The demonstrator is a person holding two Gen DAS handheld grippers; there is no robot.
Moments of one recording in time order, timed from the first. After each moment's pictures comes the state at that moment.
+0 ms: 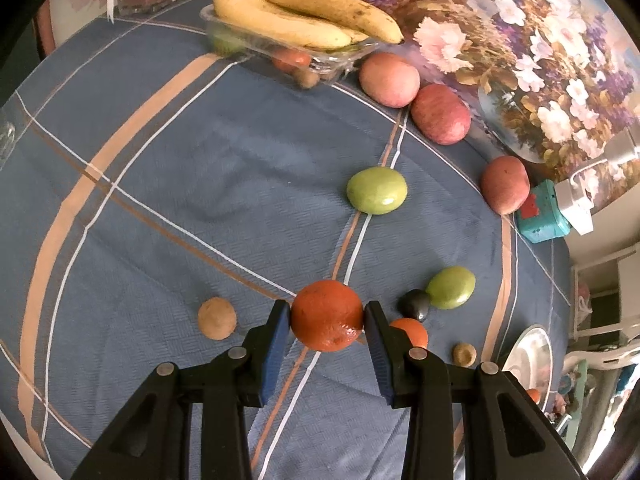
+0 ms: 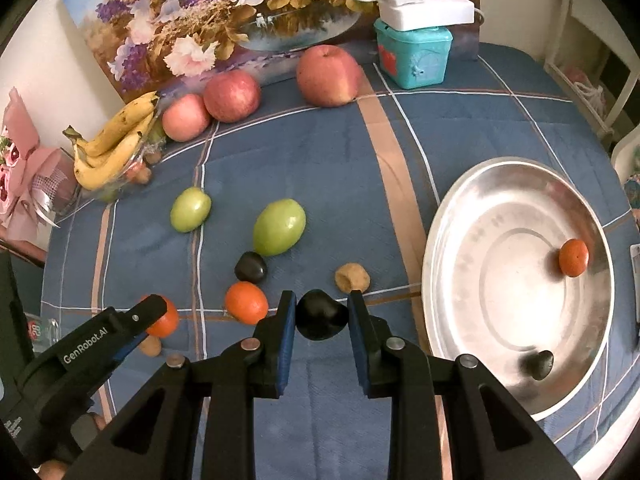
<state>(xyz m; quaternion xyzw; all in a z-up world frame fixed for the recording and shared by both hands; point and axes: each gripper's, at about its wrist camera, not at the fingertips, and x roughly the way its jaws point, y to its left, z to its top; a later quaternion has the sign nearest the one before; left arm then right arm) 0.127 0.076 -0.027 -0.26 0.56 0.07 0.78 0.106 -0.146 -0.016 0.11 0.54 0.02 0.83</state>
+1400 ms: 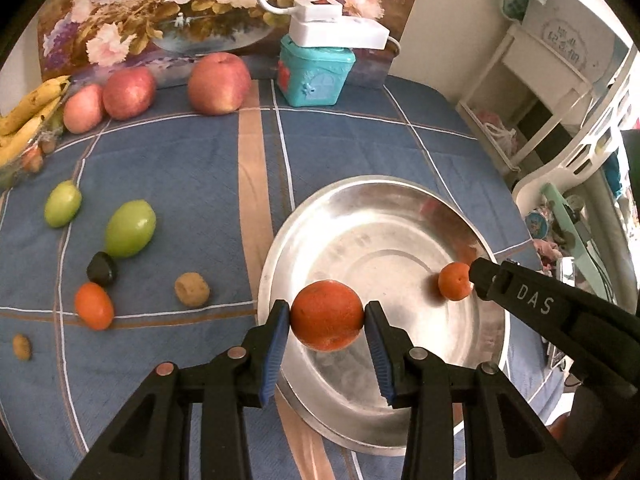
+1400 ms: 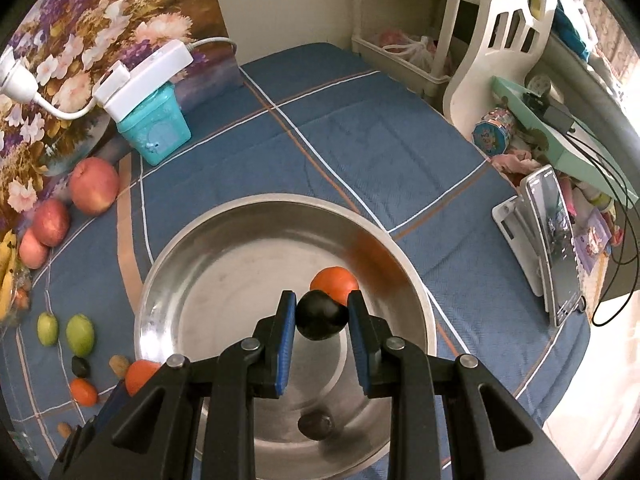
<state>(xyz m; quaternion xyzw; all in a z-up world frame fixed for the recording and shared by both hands) 0.125 -0.172 -0.010 -0.06 0.55 -0.16 0.82 0.087 -0.334 -0.025 0.17 0.50 -0.21 0.82</state>
